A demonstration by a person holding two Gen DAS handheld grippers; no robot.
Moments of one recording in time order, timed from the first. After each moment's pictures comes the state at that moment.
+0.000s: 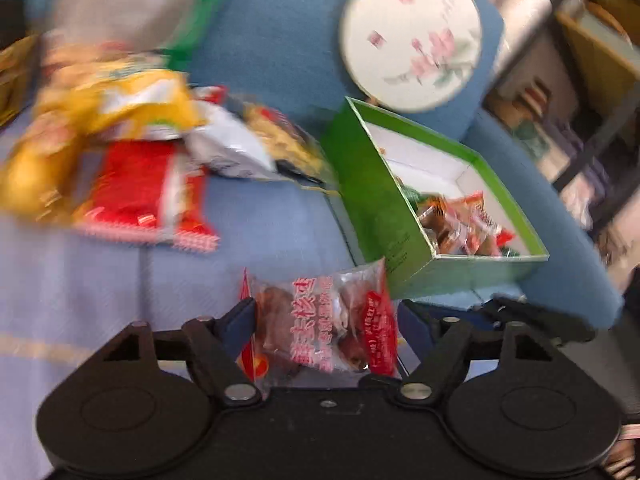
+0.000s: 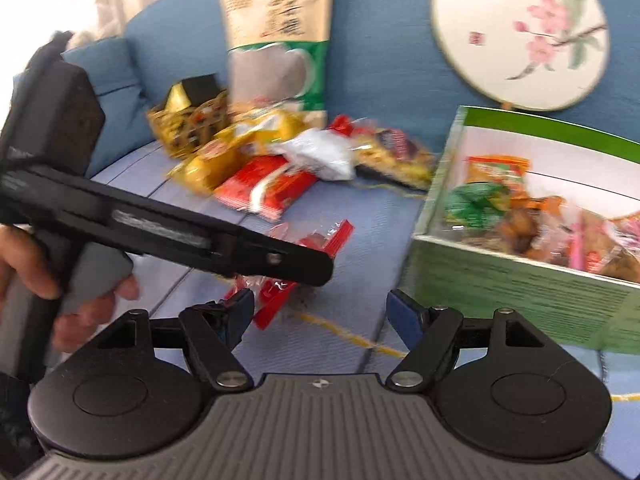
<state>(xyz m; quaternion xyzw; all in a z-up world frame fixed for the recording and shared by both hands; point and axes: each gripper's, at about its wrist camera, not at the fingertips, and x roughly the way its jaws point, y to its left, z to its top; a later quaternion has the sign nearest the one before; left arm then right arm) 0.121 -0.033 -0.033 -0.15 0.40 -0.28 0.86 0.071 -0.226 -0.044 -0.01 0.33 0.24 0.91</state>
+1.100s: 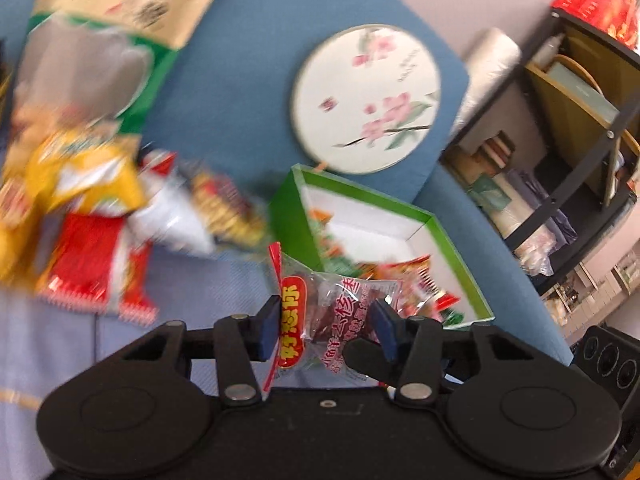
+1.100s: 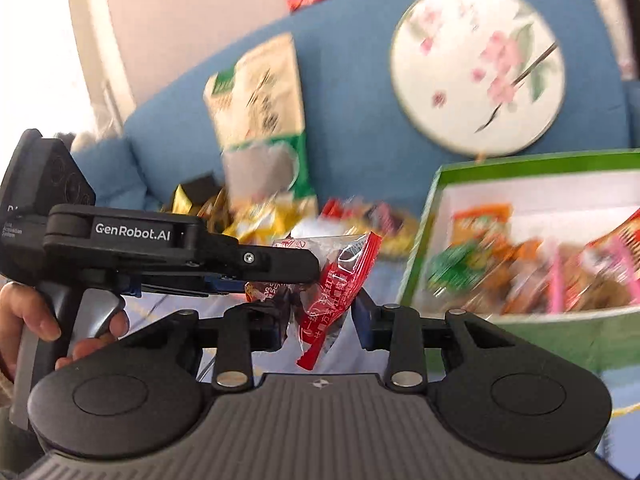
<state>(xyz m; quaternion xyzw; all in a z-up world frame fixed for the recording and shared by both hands) 0.134 -0.065 0.015 -0.18 0.35 -0.32 0.86 0.068 -0.276 -0.009 0.11 0.23 0.20 0.95</state>
